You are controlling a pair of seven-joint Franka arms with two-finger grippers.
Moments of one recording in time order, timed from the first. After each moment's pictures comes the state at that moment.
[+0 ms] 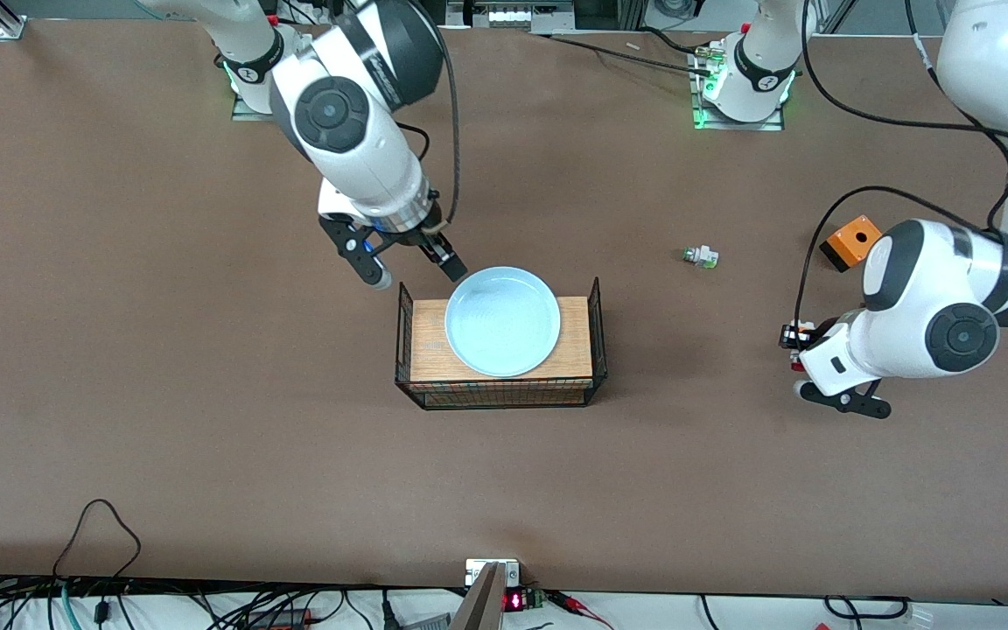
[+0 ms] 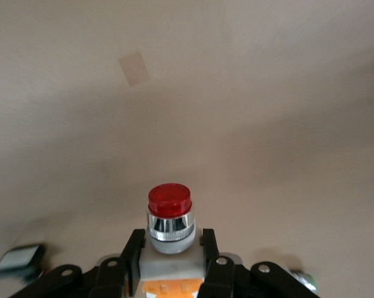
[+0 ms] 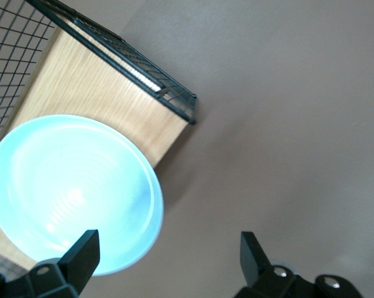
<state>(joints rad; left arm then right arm) 0.32 0.58 -0.43 -1.66 0.24 1.94 0.05 0.76 0.41 -0.13 -1.53 0.21 1.98 1.49</state>
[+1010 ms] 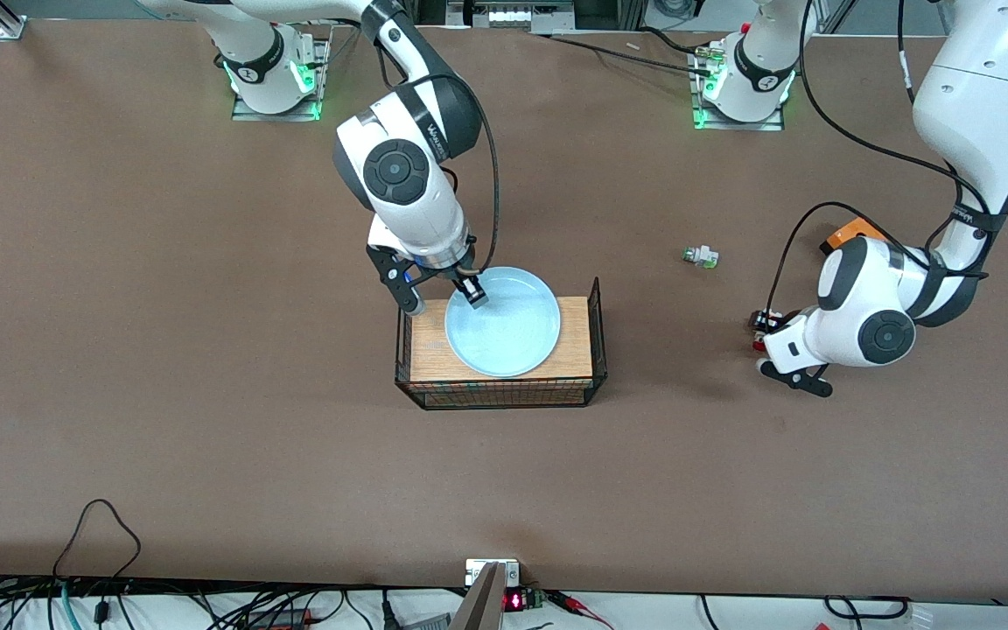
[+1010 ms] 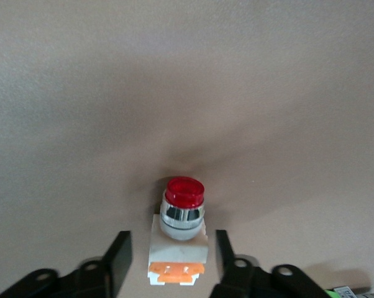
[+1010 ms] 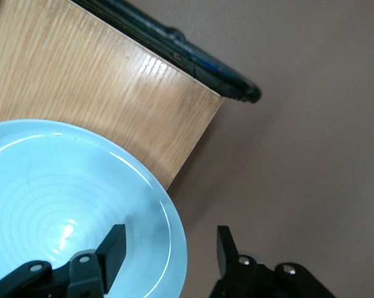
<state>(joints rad) 0.36 0.65 -0.44 -1.81 0.30 2.06 0.10 0.79 0.54 -0.13 -1.52 0.21 2.10 1.57</state>
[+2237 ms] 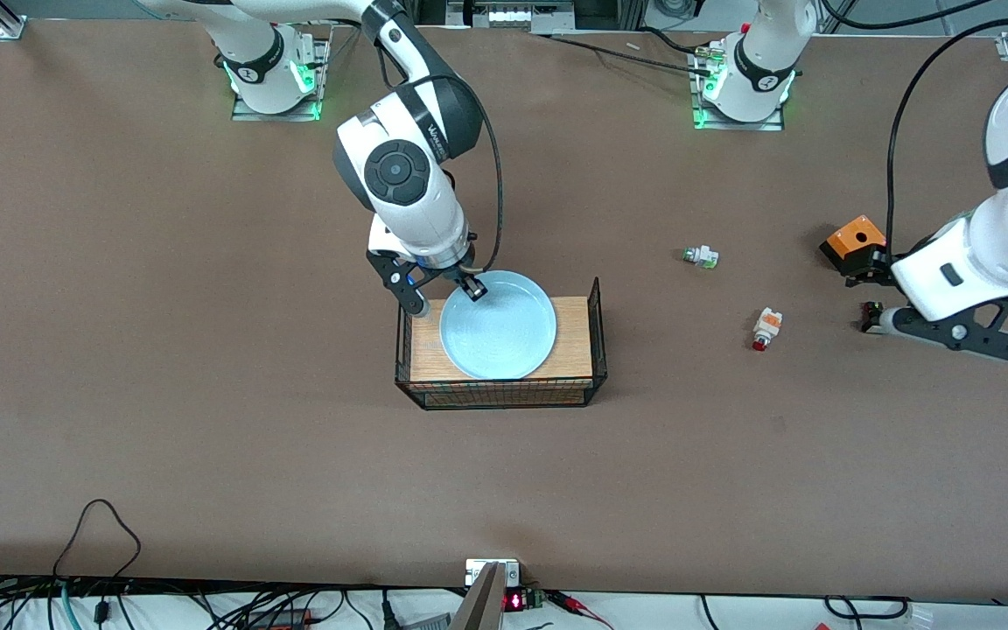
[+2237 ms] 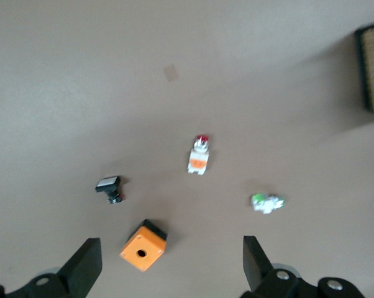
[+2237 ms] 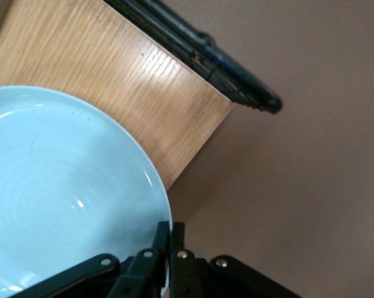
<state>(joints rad) 0.18 0.33 -0.35 -1.31 0.17 1.48 0.10 0.79 0.53 -0.13 -1.52 0.20 2.09 1.47</state>
